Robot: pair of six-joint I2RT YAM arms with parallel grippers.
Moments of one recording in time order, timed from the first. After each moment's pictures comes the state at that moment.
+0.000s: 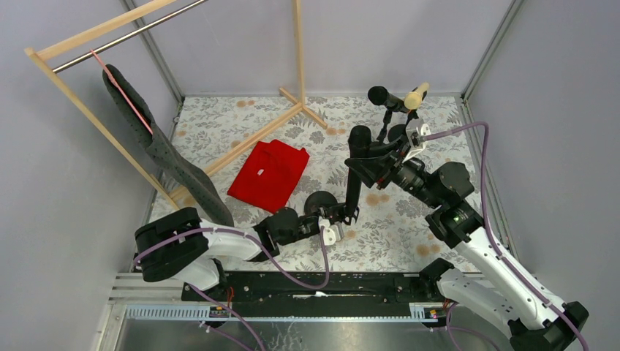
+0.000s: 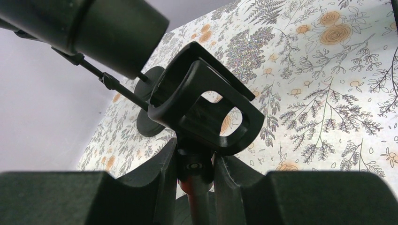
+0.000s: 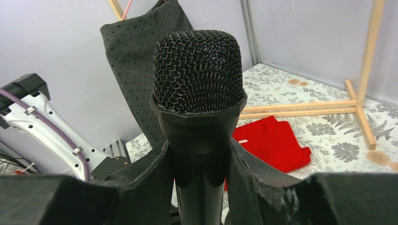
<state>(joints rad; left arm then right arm) -1.13 1.45 0.42 1.01 0.11 0.60 0.60 0.78 0.79 0.22 -0.39 0.42</state>
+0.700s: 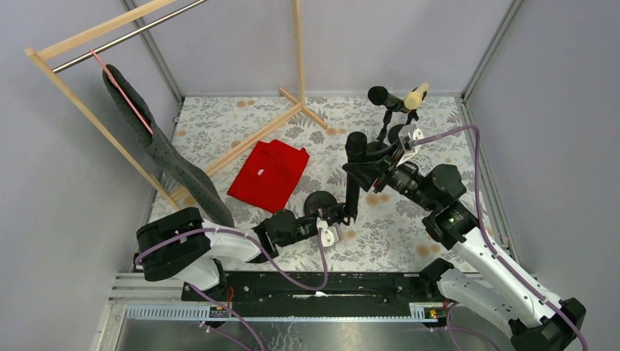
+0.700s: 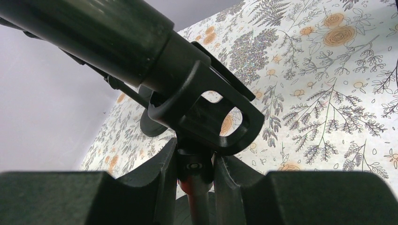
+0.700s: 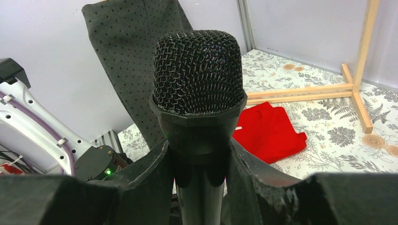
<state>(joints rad) -1.13 1.46 0.40 1.06 0.09 0.61 0.61 0.79 0.73 0.22 -0.36 0.38</state>
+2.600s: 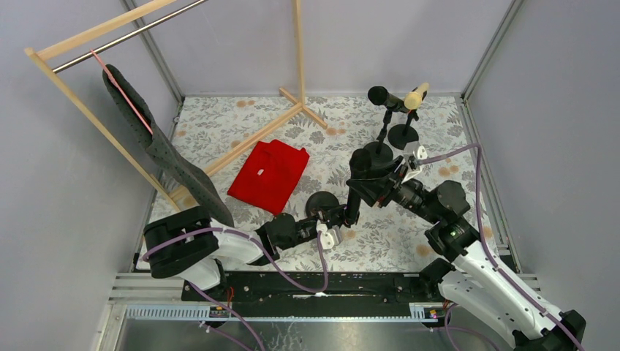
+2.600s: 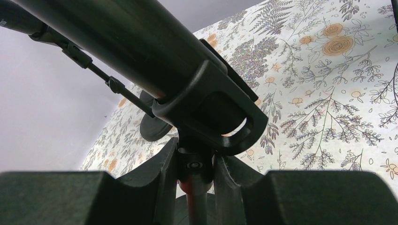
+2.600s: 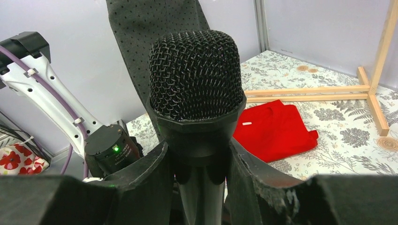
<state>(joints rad) -1.15 1.51 0.38 1.17 0.06 0.59 0.61 0.68 0.58 0.30 -0.43 0.38</state>
